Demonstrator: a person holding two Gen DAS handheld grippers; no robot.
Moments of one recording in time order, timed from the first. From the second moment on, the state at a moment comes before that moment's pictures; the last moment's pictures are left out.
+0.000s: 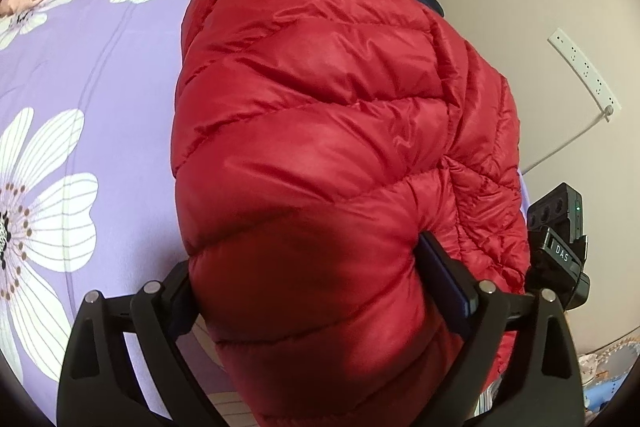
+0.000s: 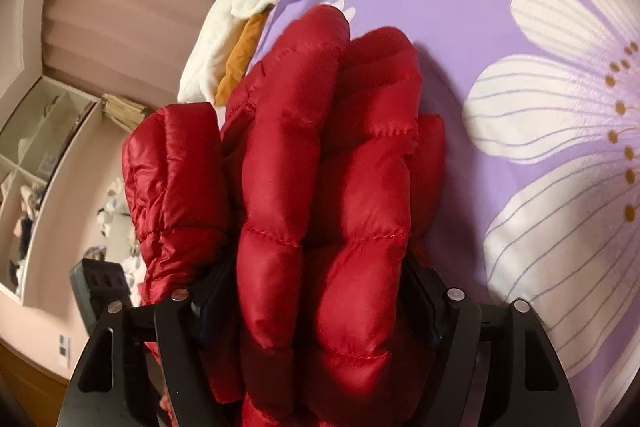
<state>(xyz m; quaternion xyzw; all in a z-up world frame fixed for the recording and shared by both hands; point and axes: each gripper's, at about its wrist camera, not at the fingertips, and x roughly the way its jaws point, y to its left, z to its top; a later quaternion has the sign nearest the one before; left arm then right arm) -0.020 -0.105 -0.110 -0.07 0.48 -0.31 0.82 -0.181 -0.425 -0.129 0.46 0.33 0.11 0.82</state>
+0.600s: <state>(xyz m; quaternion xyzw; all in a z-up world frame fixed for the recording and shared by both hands) -0.019 -0.103 -0.131 -0.11 0.50 -0.31 0.81 -0.171 -0.417 -0.138 0.45 0.32 0.12 0.83</state>
